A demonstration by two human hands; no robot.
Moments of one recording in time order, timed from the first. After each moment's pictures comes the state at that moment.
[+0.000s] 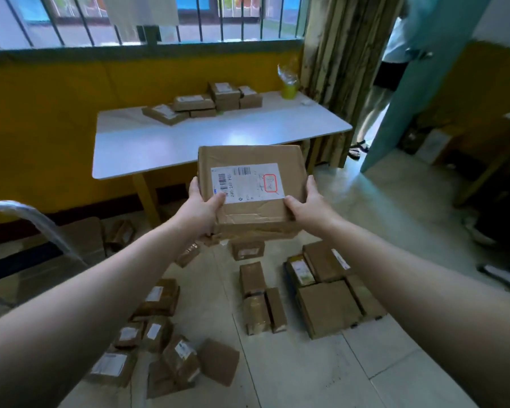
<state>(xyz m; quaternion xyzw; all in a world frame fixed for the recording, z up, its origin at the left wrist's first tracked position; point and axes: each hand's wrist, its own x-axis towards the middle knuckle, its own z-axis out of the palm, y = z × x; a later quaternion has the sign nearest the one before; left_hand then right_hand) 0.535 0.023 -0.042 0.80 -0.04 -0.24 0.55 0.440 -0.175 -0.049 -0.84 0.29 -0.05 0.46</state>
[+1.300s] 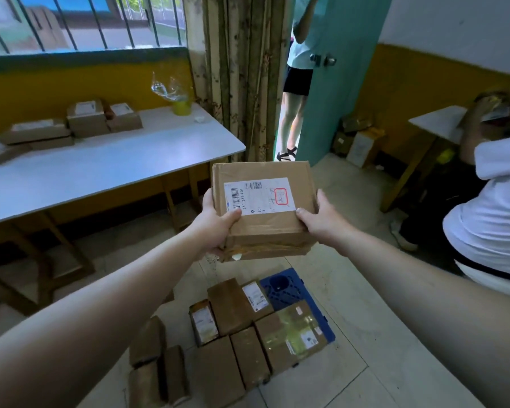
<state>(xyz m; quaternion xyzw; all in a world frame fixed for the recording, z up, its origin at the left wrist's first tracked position) 0.510 -0.476 -0.062 0.78 -0.13 -0.33 0.51 0.385 -0.668 -0.068 -0.81 0.39 -0.05 0.44</state>
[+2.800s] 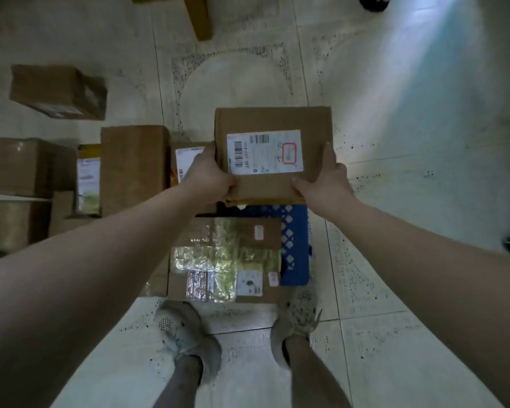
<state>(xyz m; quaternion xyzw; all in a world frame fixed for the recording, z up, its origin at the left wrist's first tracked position) 0.538 -0.785 -0.617 0.87 0.09 -0.34 0.34 0.464 -0.988 -0.638 -0.84 0.32 0.23 0.39</state>
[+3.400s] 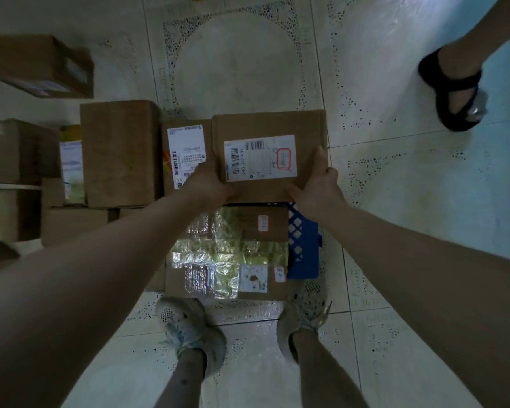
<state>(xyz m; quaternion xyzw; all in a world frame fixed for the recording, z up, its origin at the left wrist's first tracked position) 0.517 -0.767 -0.691 0.86 0.08 -0.40 0.30 0.446 -0.963 -0.711 -0.82 0.31 0.29 0.38</state>
